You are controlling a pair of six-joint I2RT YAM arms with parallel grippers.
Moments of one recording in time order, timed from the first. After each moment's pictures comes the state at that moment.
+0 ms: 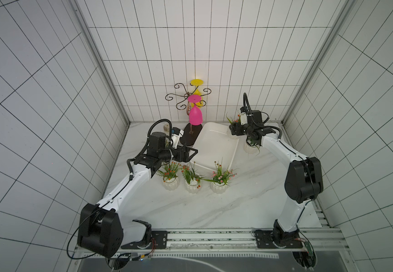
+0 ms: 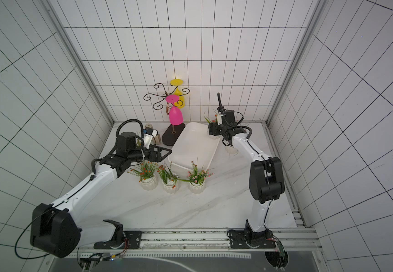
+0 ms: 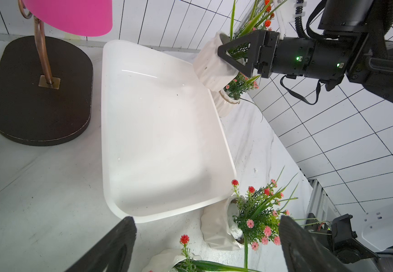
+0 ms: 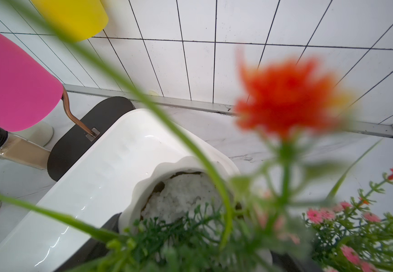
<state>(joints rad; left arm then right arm) -0.28 1.29 0.98 -0.23 0.65 -0.27 0.27 1.86 1.54 -0.26 -0.05 0.07</state>
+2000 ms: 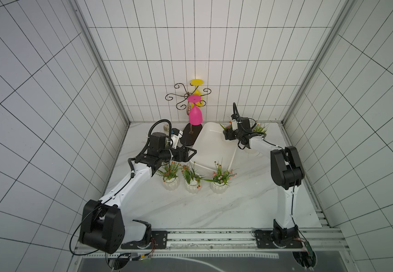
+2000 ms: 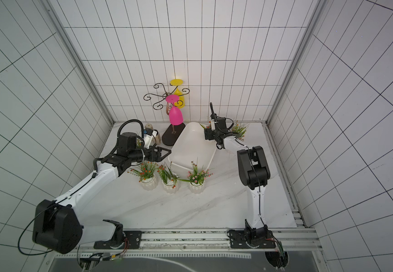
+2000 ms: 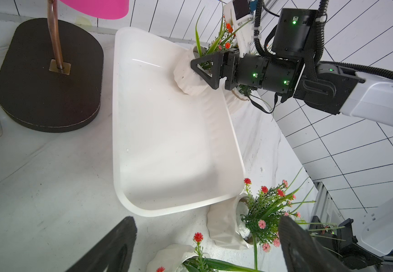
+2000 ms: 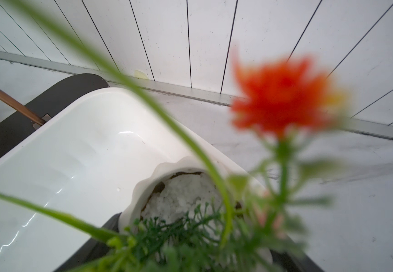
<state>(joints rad) -0.27 1.32 0.98 -0.24 0.64 -0.28 0.29 2.10 1.54 -0.02 -0.02 0.02</state>
